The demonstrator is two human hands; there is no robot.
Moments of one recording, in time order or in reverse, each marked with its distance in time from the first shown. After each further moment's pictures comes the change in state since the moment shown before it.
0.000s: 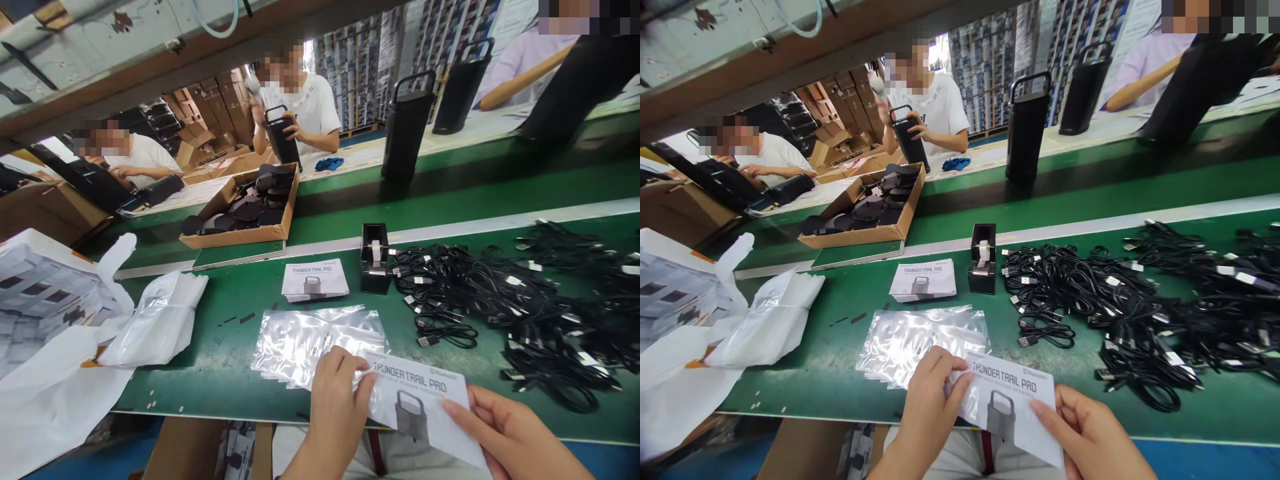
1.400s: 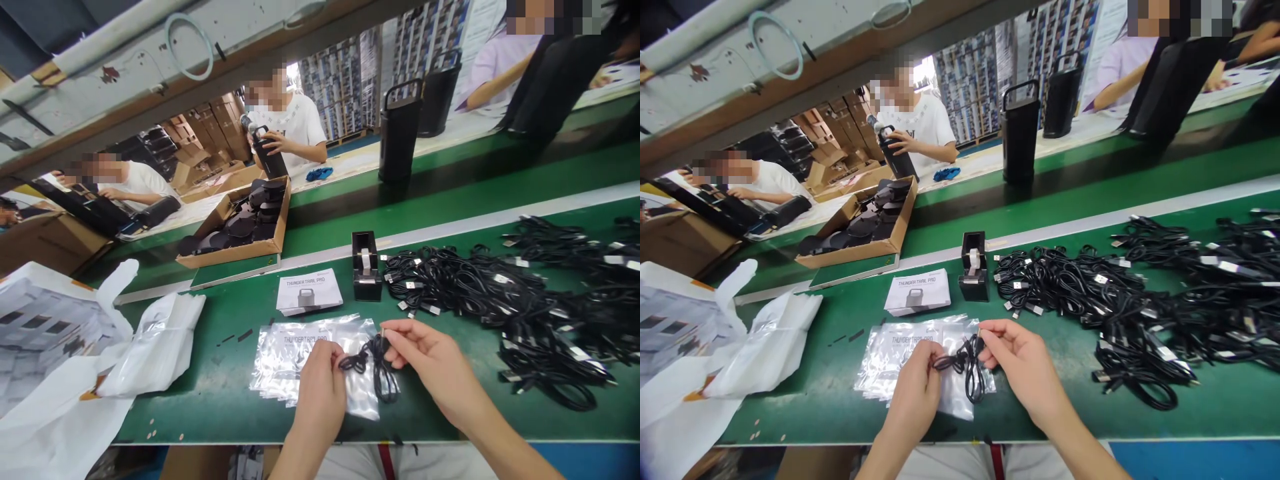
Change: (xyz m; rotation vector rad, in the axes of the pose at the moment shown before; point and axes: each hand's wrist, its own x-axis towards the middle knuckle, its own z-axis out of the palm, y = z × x) left_hand 0.025 -0.006 -0.022 -0.136 -0.095 -0.178; right_hand 0.047 -0.067 0.029 0.255 0.045 -0.379
